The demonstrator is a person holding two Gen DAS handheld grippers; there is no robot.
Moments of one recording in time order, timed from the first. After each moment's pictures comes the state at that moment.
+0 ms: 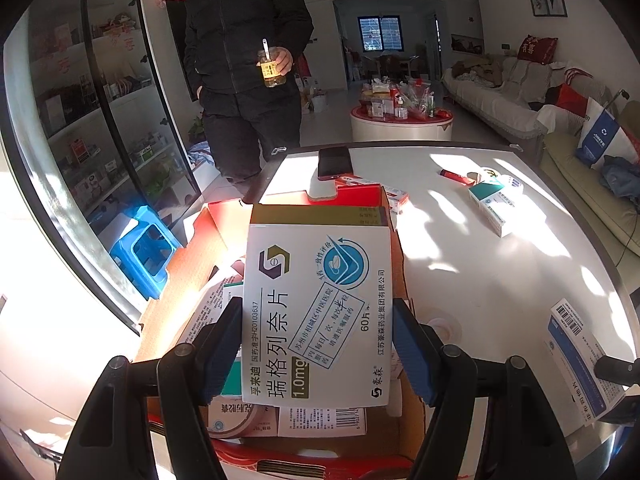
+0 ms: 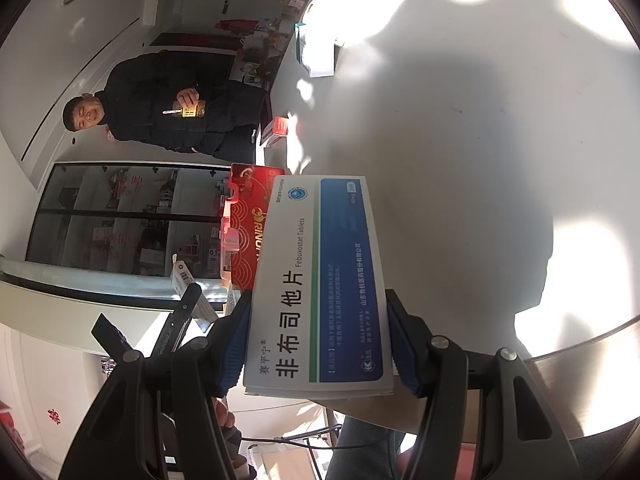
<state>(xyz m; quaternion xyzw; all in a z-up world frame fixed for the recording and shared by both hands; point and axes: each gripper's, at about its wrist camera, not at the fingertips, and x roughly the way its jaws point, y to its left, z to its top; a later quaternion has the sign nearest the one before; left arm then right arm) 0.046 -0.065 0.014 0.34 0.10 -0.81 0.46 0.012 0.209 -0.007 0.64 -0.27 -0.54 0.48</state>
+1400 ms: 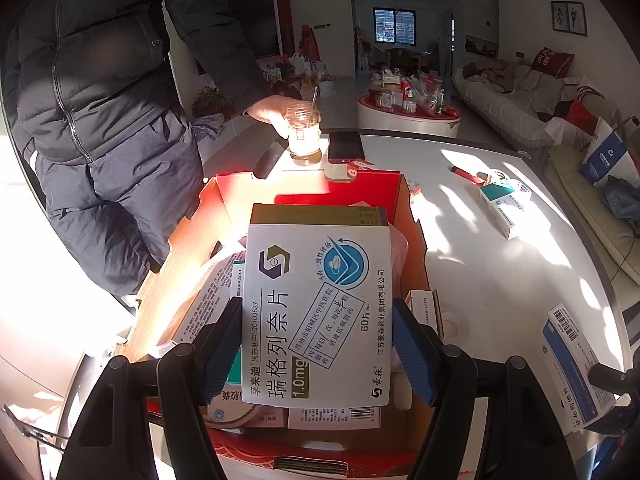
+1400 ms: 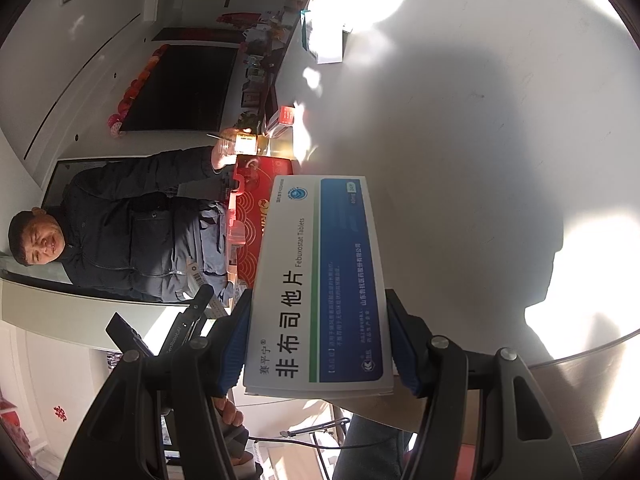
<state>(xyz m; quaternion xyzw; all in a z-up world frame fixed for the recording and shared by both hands) 0.064 -0.085 0.007 0.34 0.16 -0.81 0.46 0.016 0.196 -0.006 0.64 -0.26 -0.52 0.49</state>
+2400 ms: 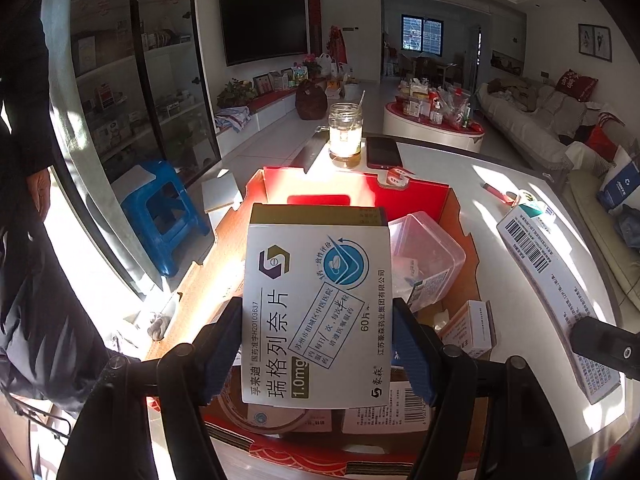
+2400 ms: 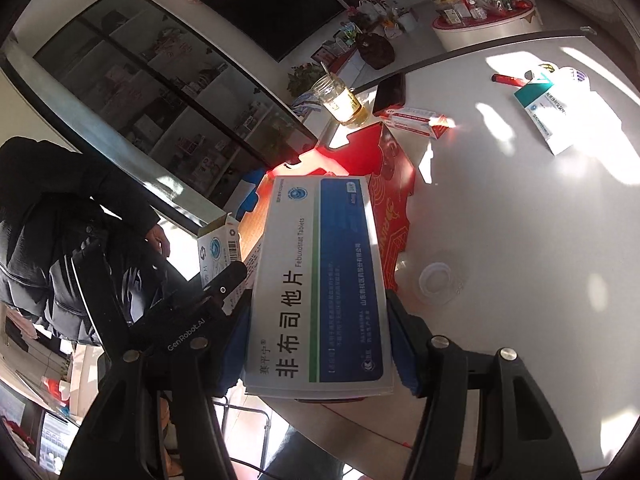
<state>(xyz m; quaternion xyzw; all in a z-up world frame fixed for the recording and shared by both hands) 0.100 -0.111 0.007 0.32 0.18 -0.79 0.49 0.096 0.058 0.107 0.49 -0.01 -0.61 0.62</state>
